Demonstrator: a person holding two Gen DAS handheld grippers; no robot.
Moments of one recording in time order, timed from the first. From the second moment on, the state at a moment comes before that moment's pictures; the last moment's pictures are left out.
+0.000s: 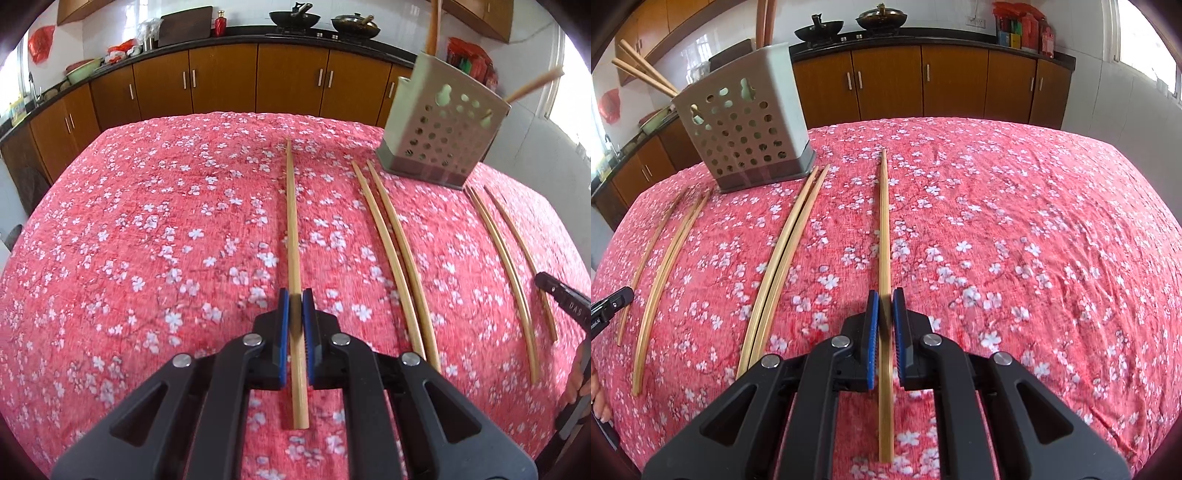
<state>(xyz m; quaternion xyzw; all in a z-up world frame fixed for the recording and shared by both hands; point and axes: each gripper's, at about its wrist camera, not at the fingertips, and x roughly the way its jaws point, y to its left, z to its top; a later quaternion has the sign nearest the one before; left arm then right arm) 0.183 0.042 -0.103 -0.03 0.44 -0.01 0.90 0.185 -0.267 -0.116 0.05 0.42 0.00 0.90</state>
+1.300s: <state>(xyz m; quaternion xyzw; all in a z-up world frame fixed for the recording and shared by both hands) 0.168 0.051 0.070 -0.06 0.23 -0.05 0.97 0.164 -0.296 0.033 0.10 0.21 0.03 0.97</state>
